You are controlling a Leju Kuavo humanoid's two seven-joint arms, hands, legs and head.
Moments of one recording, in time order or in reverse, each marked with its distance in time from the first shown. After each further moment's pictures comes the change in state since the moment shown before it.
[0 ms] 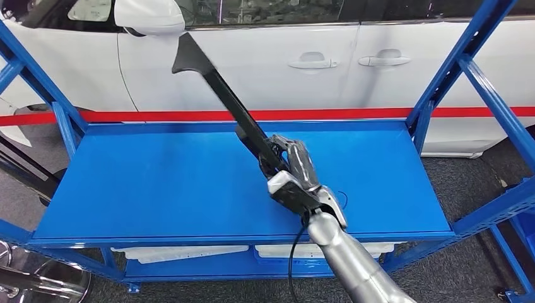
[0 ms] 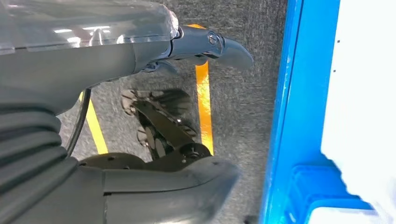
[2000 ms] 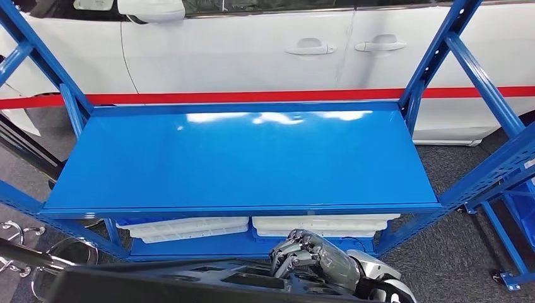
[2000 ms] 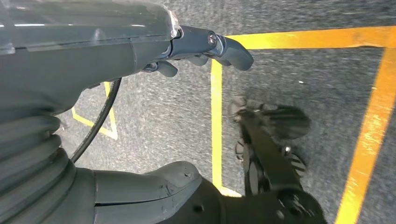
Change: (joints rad) left arm -0.001 -0.045 -0.002 0.006 0.051 0.267 0.534; right arm 0.304 -0.342 0.109 -0.704 -0.333 0.619 -0.129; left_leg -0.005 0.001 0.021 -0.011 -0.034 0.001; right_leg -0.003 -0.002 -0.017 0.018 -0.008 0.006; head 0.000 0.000
